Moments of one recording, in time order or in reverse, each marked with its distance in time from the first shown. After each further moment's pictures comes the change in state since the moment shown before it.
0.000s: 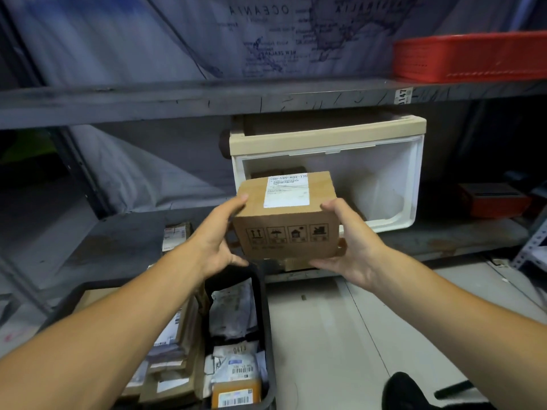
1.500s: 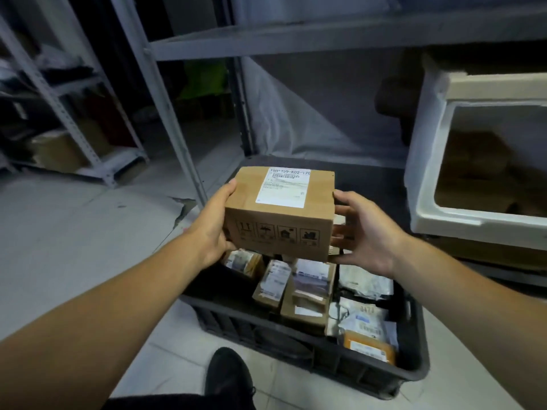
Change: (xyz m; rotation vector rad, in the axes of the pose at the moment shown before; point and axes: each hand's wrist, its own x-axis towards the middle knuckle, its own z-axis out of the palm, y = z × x) left_hand -0.112 -0.016 -0.272 -0.052 0.516 0.095; right_hand 0.019 0.133 0.215 -0.226 -0.472 0.249
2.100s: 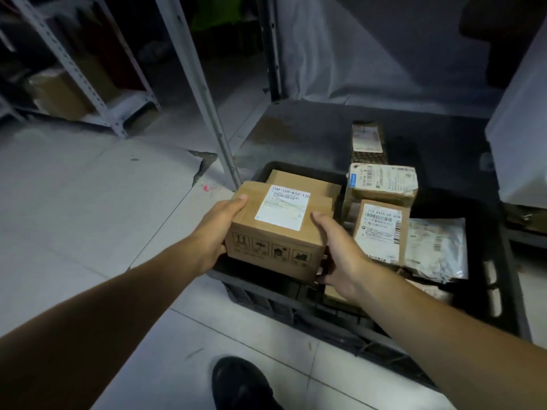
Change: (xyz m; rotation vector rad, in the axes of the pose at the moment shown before) left_hand 0.097 -0.088 -0.115 0.224 0.064 -0.153; right_hand 0.111 0.130 0.103 0.022 0.130 0.234
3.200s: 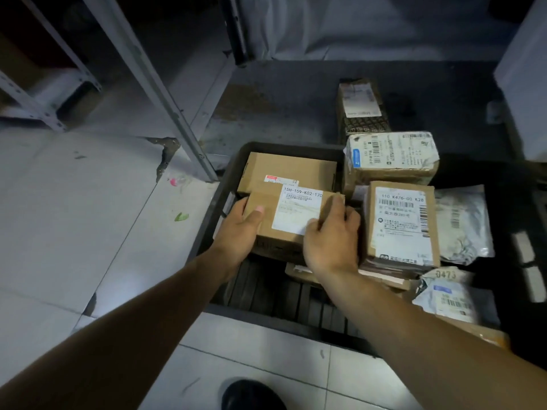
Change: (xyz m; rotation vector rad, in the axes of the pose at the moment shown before) left_hand 0.094 -0.044 0.042 0.259 -0.133 0.153; right_hand 0.082 0.018 0.023 -0.695 0.512 -0.370
